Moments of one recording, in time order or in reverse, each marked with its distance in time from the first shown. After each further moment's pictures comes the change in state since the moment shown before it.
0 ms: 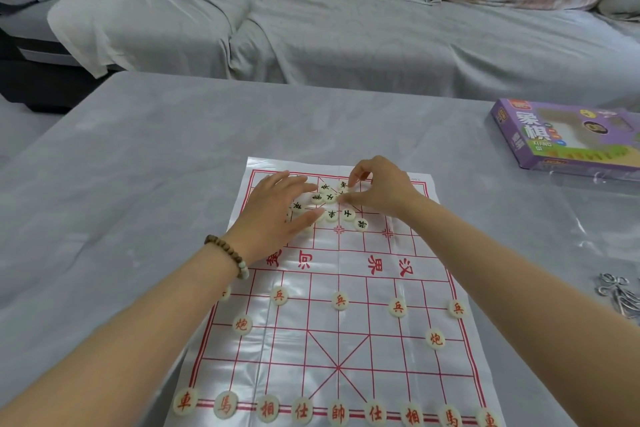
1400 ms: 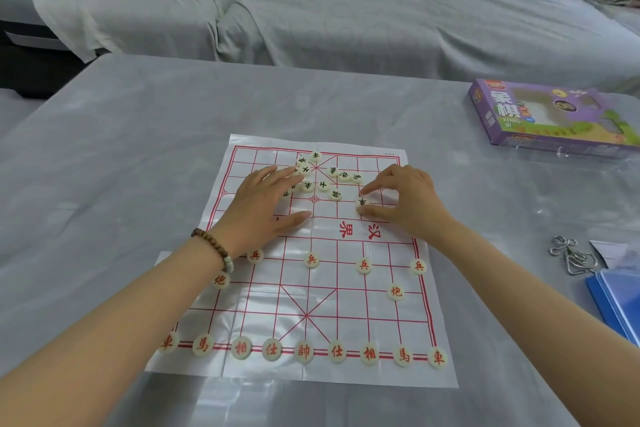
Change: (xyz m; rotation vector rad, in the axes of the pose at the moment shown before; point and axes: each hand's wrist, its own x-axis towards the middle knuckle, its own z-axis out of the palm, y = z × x) left_hand -0.031 0.026 0.013 0.094 -0.065 -0.009; right_hand -0.082 0.054 -0.019 -0.168 0.082 -0.159
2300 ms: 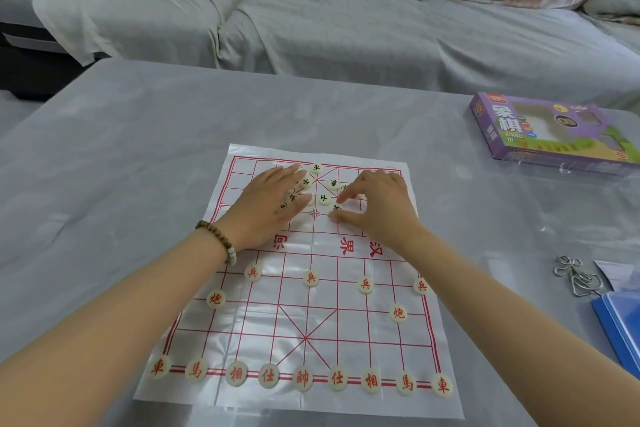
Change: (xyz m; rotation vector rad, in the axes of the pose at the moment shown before) left_hand 0.028 -0.007 -0.004 -0.058 -0.038 0.026; right_hand 0.026 -0.030 0.017 -0.067 0.033 0.010
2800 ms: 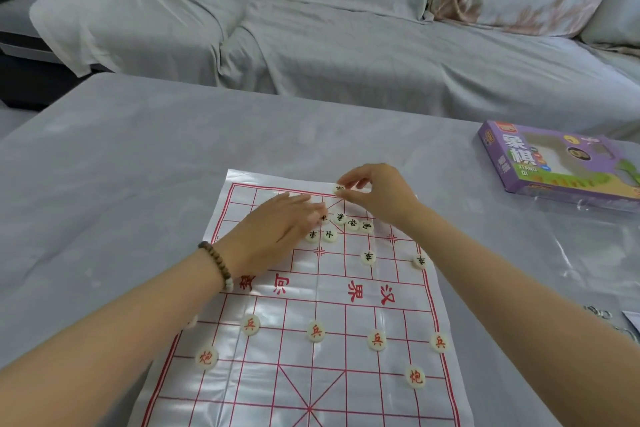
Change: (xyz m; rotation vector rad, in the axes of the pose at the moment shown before) left_hand 0.022 -0.008 -0.004 -0.045 -0.033 0.177; right_hand 0.074 0.008 -0.013 0.322 -0.063 0.039
